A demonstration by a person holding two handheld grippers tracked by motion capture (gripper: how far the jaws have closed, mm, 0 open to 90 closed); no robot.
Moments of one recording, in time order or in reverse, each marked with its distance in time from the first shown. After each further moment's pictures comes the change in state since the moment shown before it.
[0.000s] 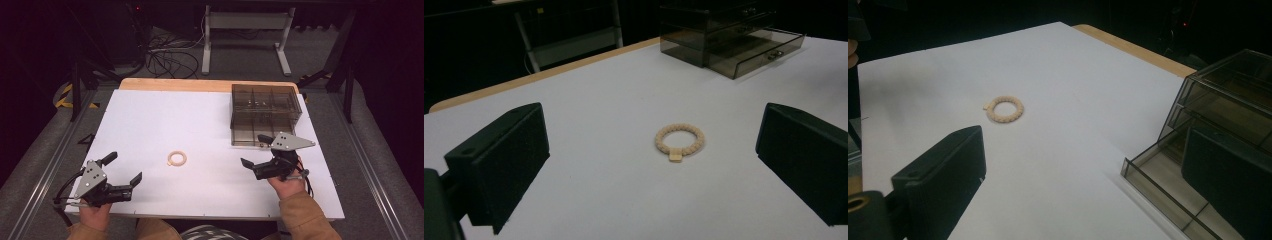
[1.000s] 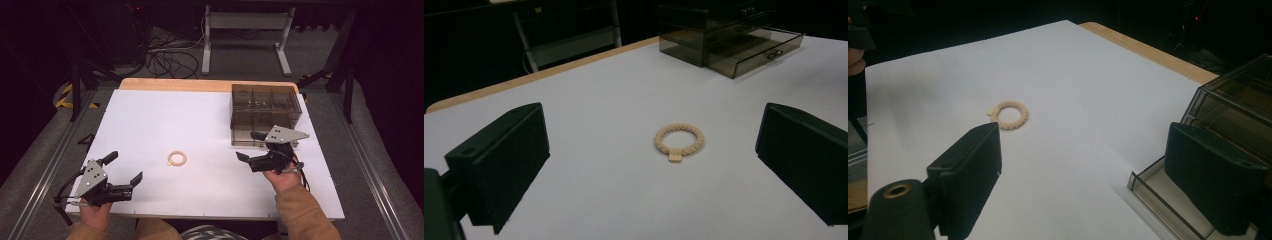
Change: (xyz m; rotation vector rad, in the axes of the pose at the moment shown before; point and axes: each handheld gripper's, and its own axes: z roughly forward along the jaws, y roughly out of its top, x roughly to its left) left arm 0.001 0.000 0.002 0.002 -0.006 0.000; right arm -0.003 0.013 0.012 0.023 0.033 0.004
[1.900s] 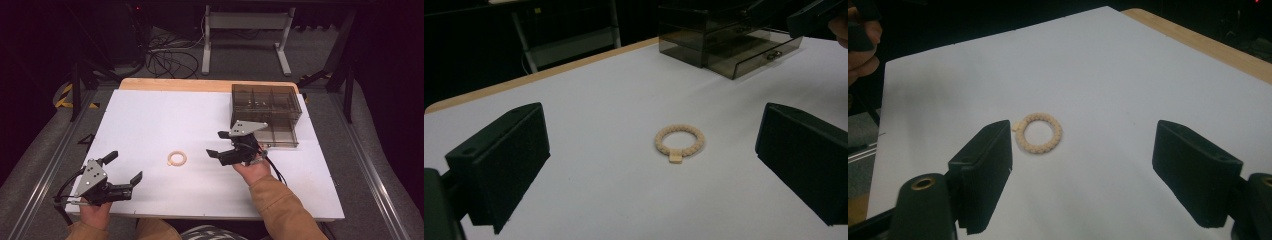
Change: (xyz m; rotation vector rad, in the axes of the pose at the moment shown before) left arm 0.002 0.000 0.001 -0.001 -0.005 0.002; right arm 0.017 0.018 0.082 0.059 0.129 -0.009
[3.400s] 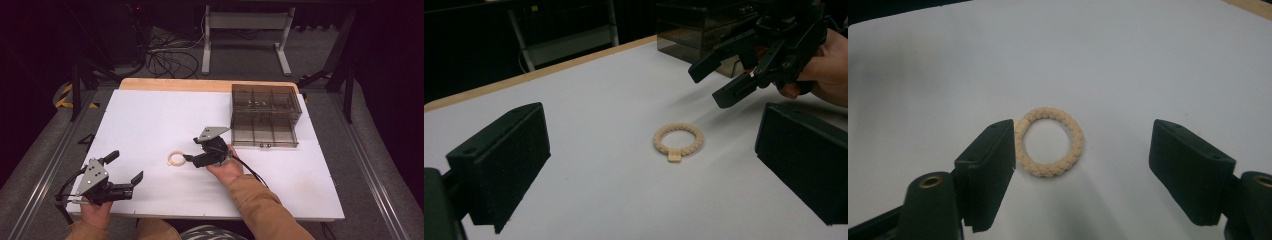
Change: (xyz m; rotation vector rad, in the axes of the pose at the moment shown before) left arm 0.001 0.000 0.003 0.003 -0.008 0.002; right arm 0.010 -0.014 0.093 0.080 0.047 -0.037
